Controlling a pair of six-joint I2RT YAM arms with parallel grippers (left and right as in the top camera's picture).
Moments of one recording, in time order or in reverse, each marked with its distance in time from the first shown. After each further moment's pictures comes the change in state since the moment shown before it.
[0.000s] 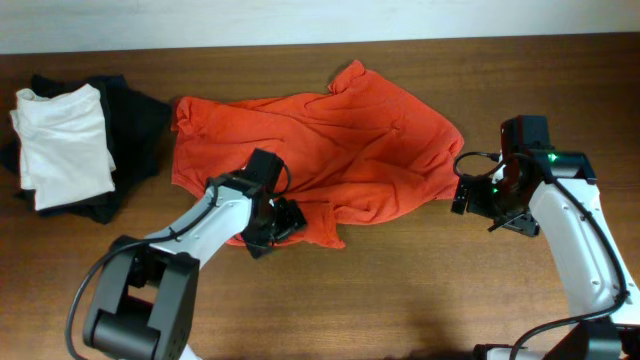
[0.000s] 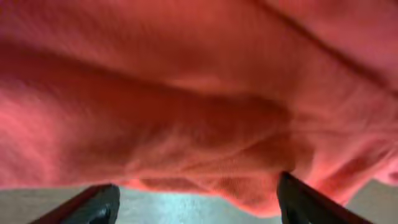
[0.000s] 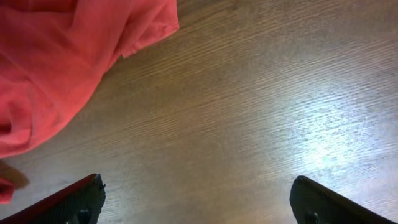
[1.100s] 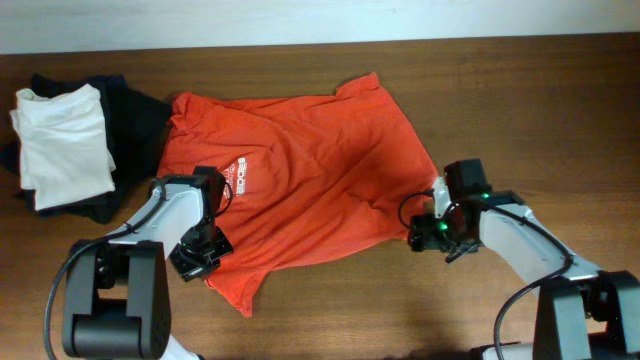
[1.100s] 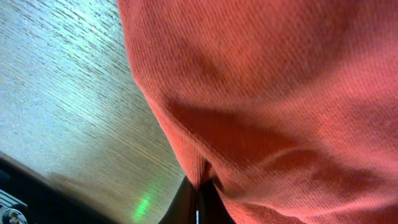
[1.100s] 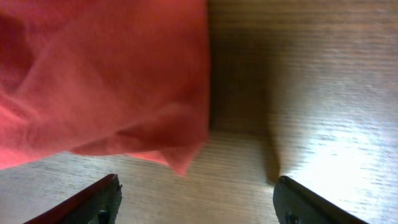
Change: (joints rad) left arm 0.282 -0.008 -0.041 -0.403 -0.412 0.166; right arm 0.190 0.088 -0.380 0.476 -0.177 -0.161
